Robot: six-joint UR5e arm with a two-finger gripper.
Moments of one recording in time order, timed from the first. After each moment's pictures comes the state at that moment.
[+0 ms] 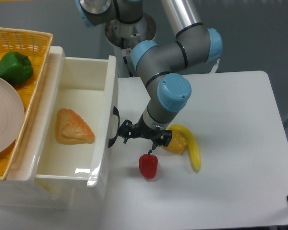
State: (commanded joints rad) arm 2.43 -1.95 -1.58 -1.27 1.27 0.54
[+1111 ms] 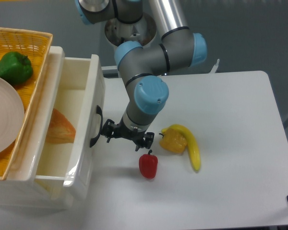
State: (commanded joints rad) arm 2.33 -1.93 -1.58 -1.26 1.28 0.54
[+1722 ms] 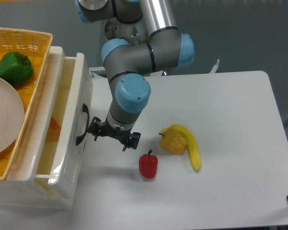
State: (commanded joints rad) arm 2.28 -1.93 -1.58 -1.26 1.28 0.54
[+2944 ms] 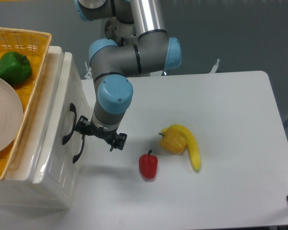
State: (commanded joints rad) arm 2.24 -1.93 -1.58 -1.26 1.28 0.55
